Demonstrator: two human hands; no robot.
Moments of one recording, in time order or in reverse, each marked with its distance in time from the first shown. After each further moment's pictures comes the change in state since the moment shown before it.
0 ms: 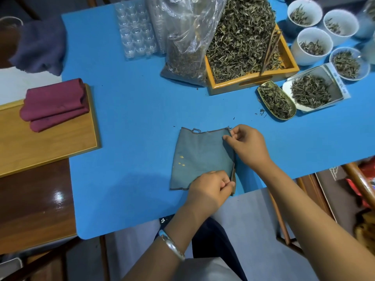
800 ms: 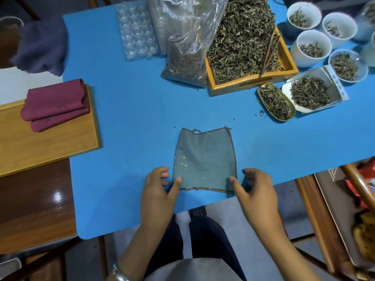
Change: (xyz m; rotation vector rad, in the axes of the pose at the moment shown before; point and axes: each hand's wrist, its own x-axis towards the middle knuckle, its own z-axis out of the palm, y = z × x) left_hand -0.047 -0.071 -0.036 -0.161 0.619 -0.236; right_hand -0.119 0.023 0.010 -0.151 0.161 0.175
